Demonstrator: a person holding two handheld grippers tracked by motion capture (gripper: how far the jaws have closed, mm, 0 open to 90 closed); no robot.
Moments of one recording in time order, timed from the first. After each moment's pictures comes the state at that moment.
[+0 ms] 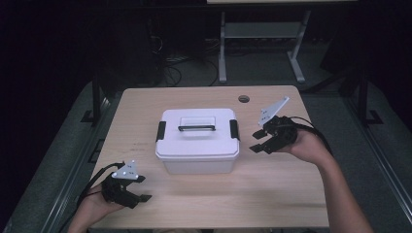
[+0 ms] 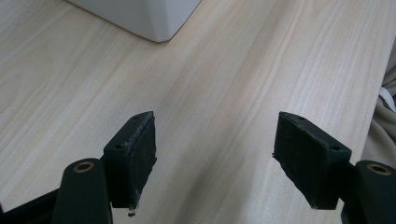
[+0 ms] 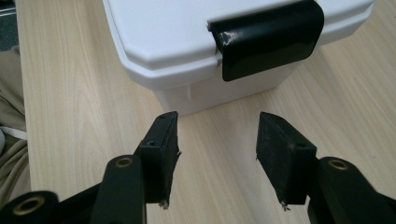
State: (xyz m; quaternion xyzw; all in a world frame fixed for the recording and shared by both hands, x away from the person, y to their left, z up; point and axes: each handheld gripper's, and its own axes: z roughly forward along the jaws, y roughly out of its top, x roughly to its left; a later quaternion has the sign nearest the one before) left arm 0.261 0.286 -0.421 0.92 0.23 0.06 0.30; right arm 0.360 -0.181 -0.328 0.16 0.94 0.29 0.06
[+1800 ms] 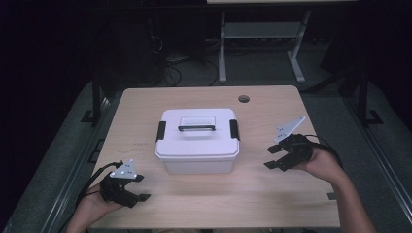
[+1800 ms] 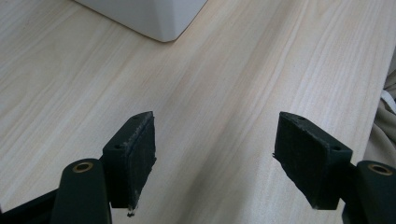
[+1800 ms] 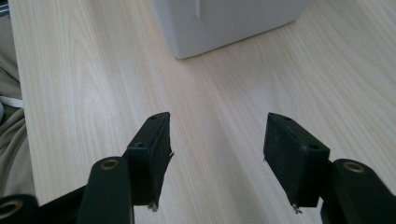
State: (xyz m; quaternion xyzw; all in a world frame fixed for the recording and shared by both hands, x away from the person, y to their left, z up) left arm 0.261 0.288 -0.420 0.92 0.24 0.06 0.30; right arm 0.335 -0.223 -0.371 0.19 0.94 0.29 0.04
